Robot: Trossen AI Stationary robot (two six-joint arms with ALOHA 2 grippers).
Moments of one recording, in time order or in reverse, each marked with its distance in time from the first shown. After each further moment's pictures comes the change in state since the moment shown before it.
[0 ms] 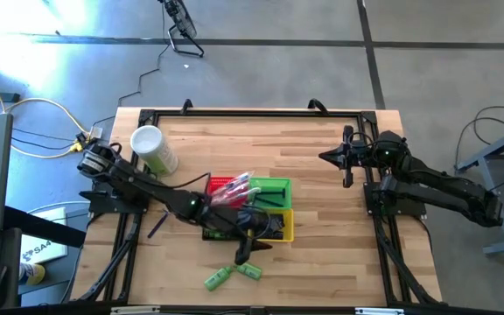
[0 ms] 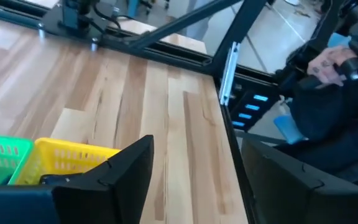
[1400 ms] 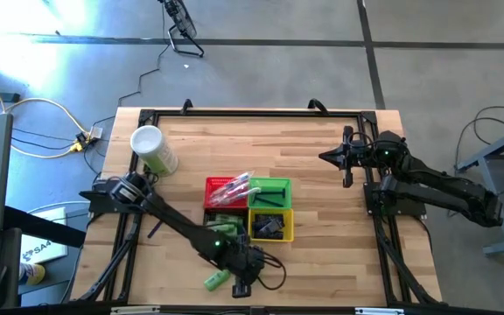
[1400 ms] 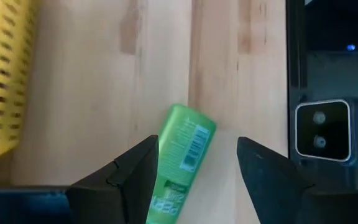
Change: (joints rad) left arm -0.158 0.388 0.369 -0.628 0.069 -0.166; right arm 0.000 0.000 0.000 -0.012 0.006 0.006
